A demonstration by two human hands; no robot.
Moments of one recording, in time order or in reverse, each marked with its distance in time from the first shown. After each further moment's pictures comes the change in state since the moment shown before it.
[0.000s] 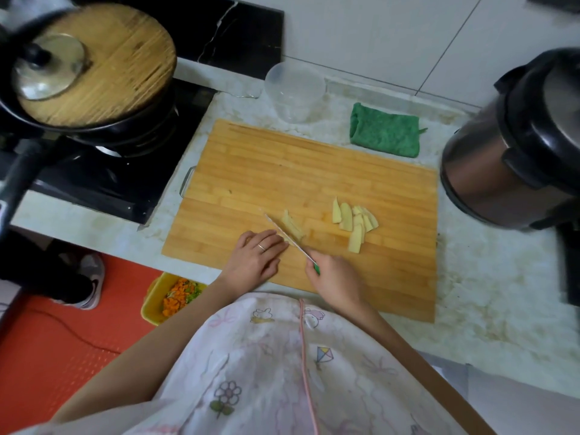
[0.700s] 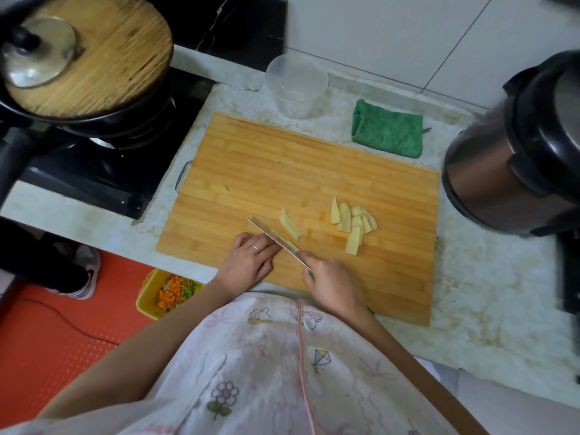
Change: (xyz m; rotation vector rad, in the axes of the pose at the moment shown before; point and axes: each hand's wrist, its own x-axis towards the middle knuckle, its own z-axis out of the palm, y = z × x) left_hand -0.004 -0.003 0.008 -0.063 -0.007 -0.026; right_hand 0.000 -0.004 -0.012 -0.175 -0.127 -0.045
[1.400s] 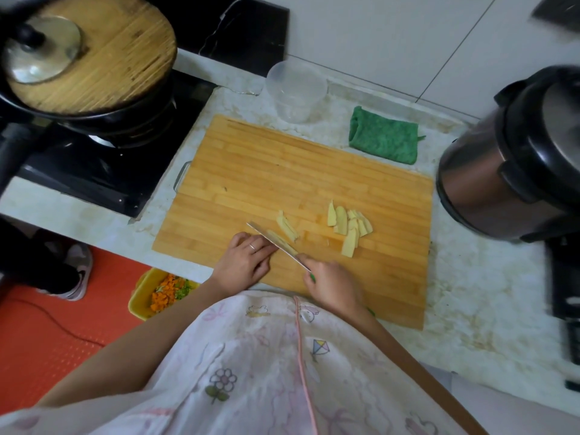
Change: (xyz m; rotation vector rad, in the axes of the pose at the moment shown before) left_hand -0.001 0.000 0.000 -0.034 0.064 0.018; right_hand -0.001 0.007 0.000 0.002 -0.038 0.000
